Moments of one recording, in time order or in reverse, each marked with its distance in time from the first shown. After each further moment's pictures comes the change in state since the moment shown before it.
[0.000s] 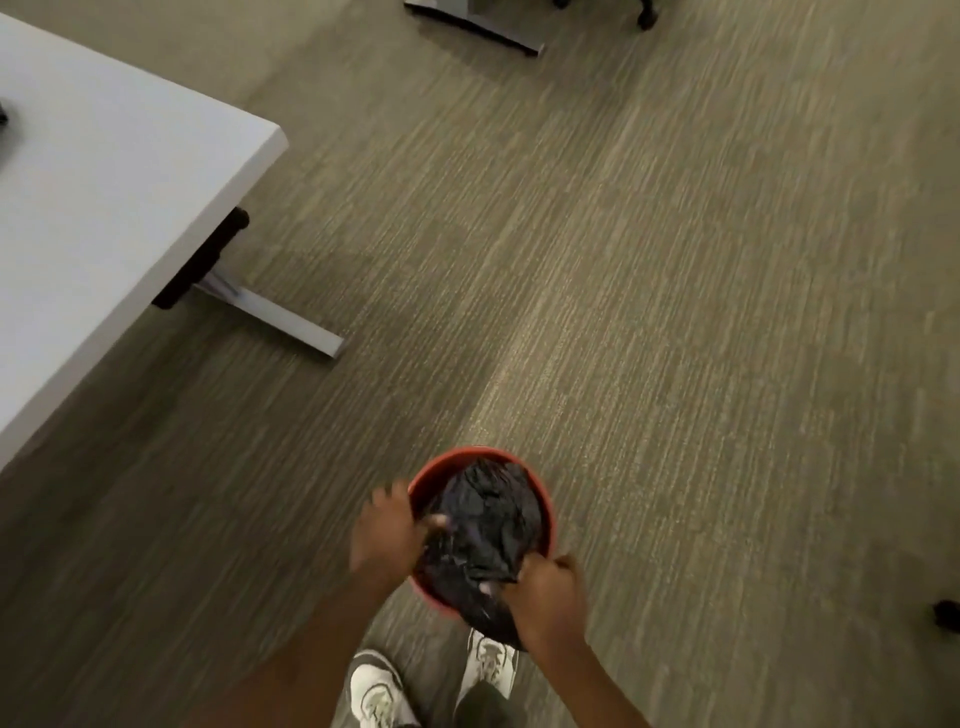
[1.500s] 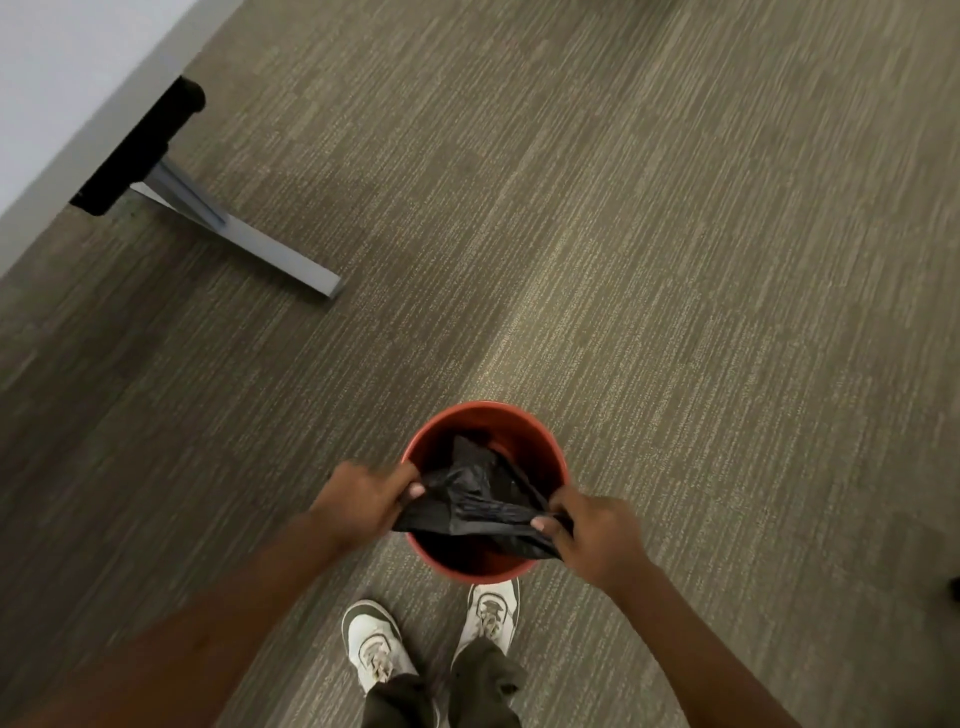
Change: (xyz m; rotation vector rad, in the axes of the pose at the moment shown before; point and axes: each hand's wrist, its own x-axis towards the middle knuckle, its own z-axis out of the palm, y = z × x) left_hand 0.035 -0.062 0.013 0.197 0.273 0.809; right_hand 0.074 0.064 0.011 -0.046 0.201 -0.669
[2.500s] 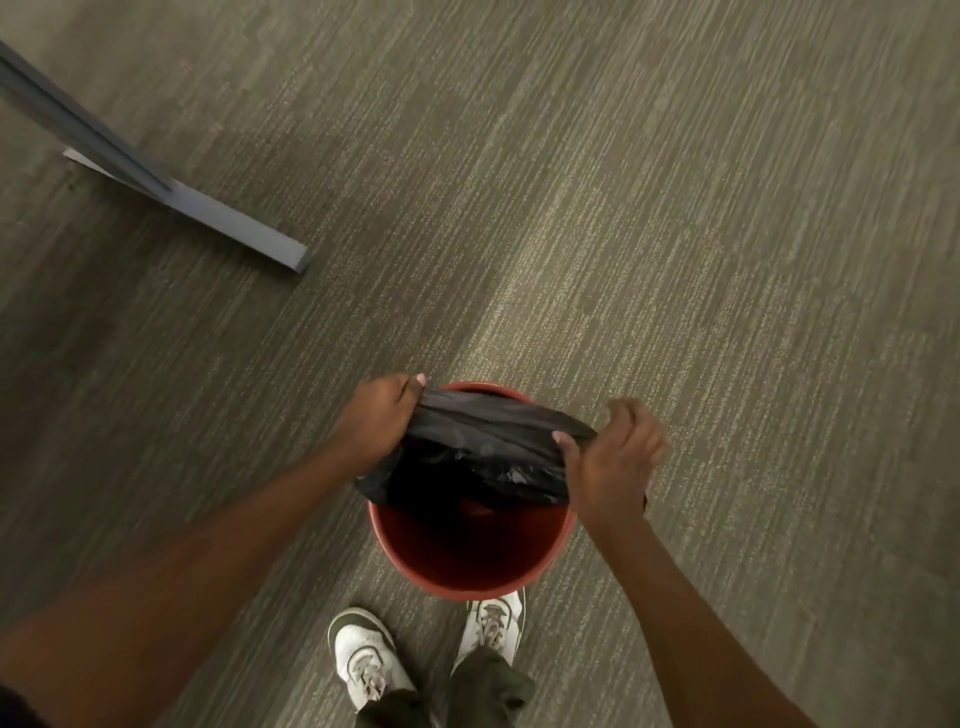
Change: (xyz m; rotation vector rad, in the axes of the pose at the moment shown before) left_hand 0.111 -0.030 0.097 -0.370 -0.122 -0.640; right_hand 0.053 0.061 0.086 -0.066 0.283 0.604
